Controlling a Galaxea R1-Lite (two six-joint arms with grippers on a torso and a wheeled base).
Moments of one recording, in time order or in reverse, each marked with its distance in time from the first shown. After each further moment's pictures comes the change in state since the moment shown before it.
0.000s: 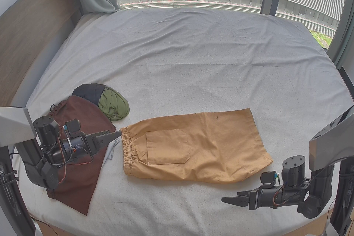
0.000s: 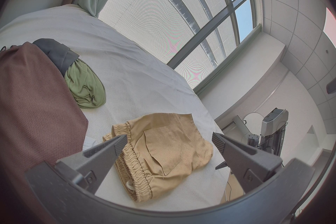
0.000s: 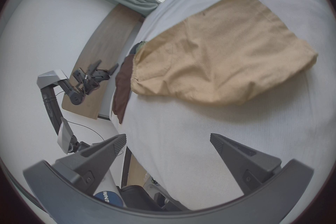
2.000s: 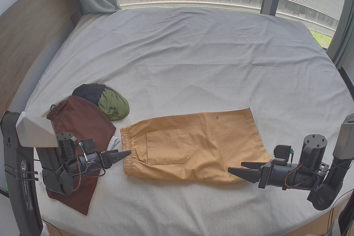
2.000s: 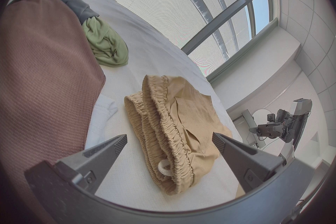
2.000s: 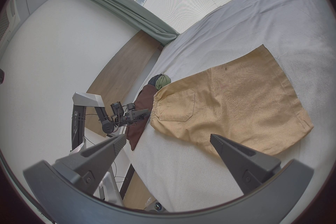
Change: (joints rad) left arm -0.014 0.276 -0.080 0.000 0.052 0.079; right arm -0.029 -0.254 -0.068 0.000 0.007 0.025
